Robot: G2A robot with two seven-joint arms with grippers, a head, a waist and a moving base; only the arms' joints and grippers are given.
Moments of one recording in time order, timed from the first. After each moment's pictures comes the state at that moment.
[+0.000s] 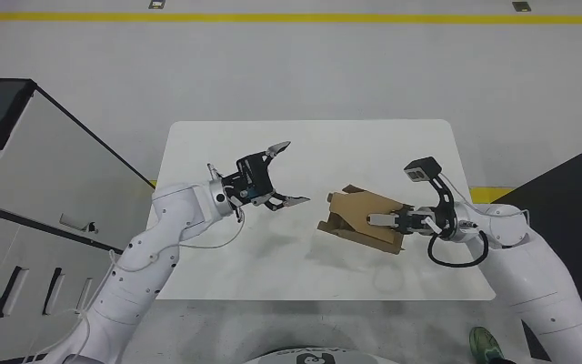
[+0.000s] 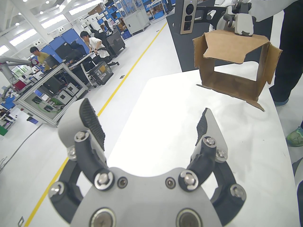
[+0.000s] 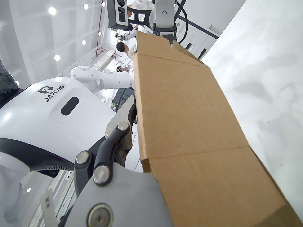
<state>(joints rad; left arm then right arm) 1.25 -1.08 -1.15 -1.77 1.55 -0.71 0.24 -1.37 -0.81 1.25 -1.62 0.75 -0.53 1.29</state>
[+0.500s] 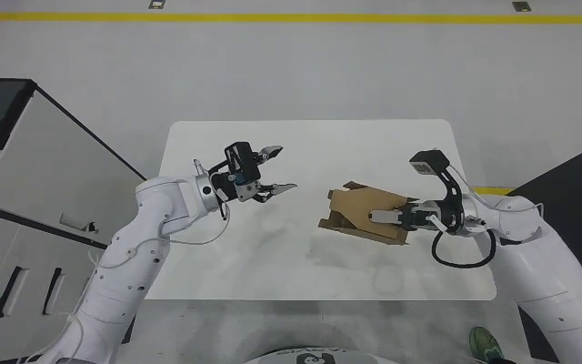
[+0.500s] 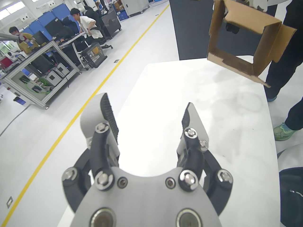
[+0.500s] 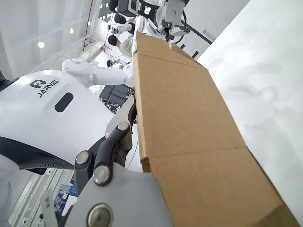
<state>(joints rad) 1.27 -1.07 -1.24 -1.79 1.35 -0.81 -0.03 -1.35 -0.79 1.29 -1.69 0.69 -0.54 1.28</state>
